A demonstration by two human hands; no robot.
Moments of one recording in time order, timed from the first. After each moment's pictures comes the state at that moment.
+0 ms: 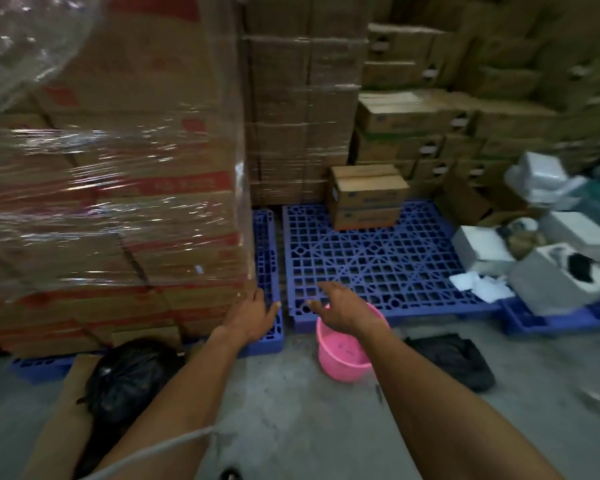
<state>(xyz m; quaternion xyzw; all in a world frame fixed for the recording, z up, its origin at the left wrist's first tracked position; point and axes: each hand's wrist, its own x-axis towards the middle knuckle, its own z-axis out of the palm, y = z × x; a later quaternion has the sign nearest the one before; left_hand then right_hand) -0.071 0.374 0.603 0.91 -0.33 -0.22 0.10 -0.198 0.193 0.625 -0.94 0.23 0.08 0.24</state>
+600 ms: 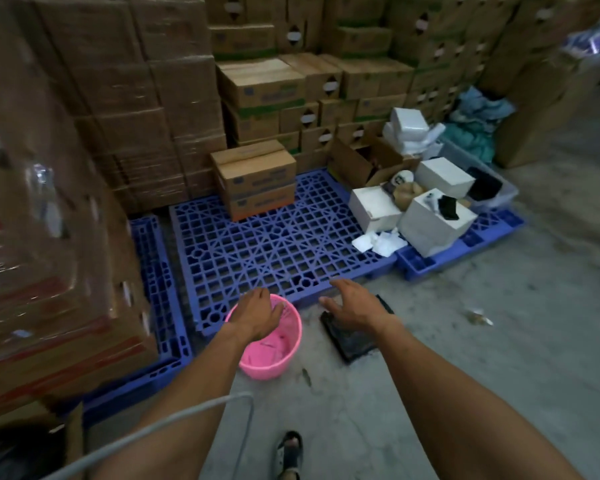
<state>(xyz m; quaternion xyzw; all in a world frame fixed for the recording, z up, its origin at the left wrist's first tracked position) -0.189 0.087 0.561 0.83 -0.49 -0.24 0.05 -0.383 -0.040 0.597 -0.87 0.42 0.07 0.24</state>
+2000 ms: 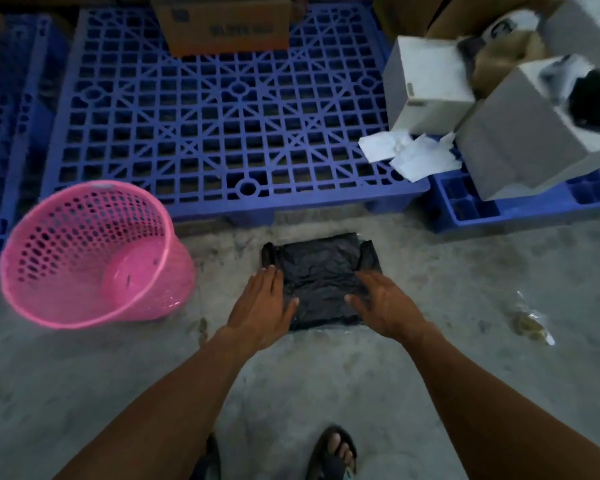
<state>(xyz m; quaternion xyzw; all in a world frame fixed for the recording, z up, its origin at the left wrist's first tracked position) -0.410 -0.266 0.083 0.86 -0.44 -0.26 0.02 -0.569 -0.458 0.086 -0.89 0.34 0.17 0.26</state>
